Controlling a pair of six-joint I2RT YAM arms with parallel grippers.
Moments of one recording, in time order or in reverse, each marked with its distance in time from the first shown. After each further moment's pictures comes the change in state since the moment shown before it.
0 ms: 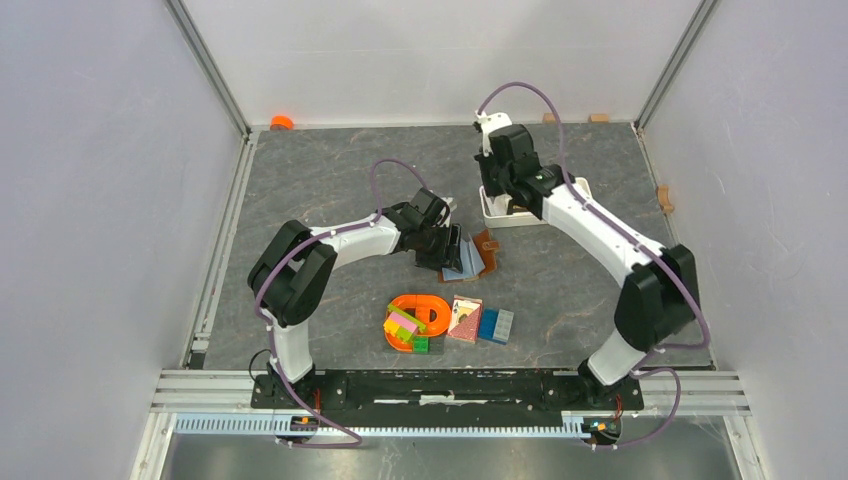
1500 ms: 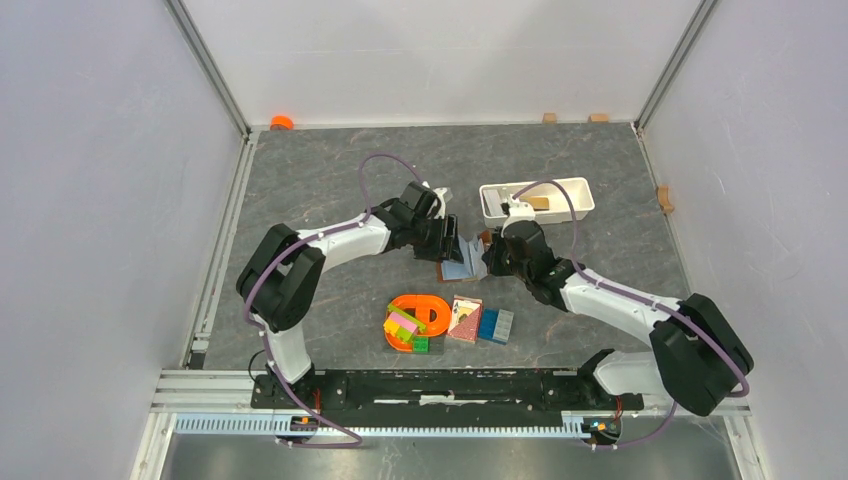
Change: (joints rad) left arm 0.033 -0.061 -0.034 0.080 0.038 0.000; right arm 0.131 -0.388 -0.826 0.475 -0.073 0.471
